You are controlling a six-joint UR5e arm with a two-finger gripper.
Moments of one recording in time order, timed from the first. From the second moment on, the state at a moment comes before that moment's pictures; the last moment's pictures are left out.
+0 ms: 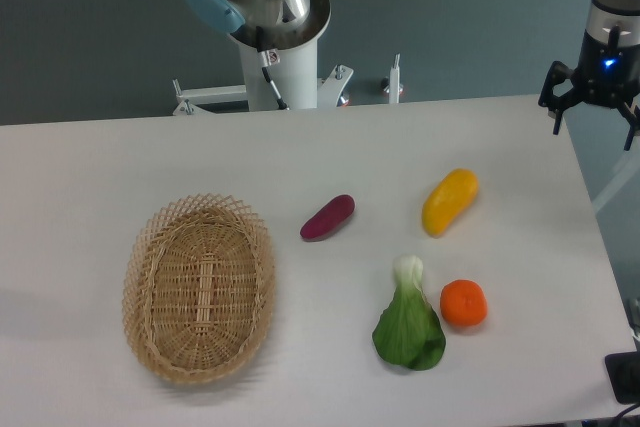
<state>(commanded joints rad) 3.00 -1.84 -1.54 -1.06 1.36 1.49</state>
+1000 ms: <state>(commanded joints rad) 3.00 -1.82 -1.80 -0.89 1.35 1.49</state>
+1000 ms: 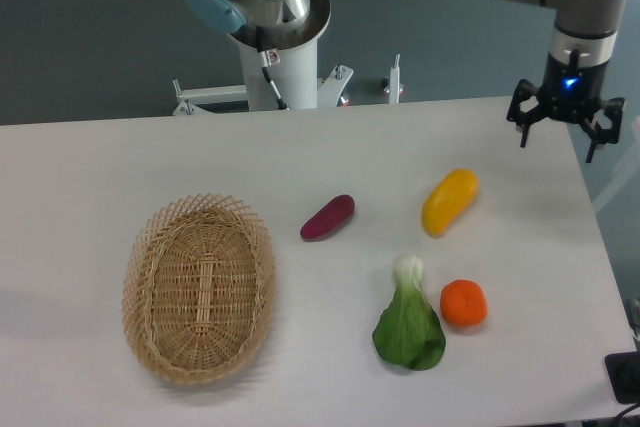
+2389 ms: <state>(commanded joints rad) 2.87 -1.93 -1.95 -0.80 1.48 1.48</state>
